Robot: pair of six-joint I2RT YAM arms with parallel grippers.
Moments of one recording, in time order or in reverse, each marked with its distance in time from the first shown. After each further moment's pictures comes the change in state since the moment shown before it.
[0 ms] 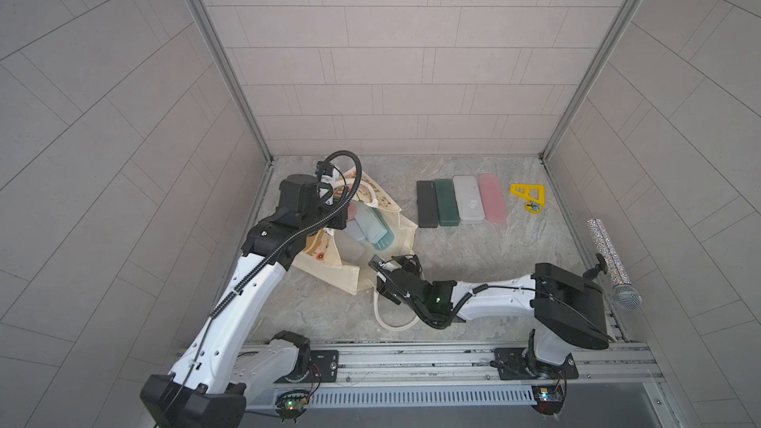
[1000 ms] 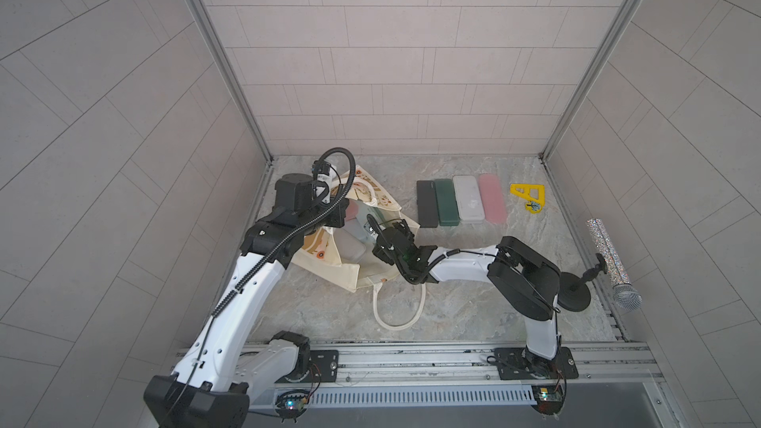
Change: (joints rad) left arm 0.048 0.002 -0.016 0.031 0.084 -0.023; right arm -0.235 0.246 0.297 -0.039 -0.064 -0.124
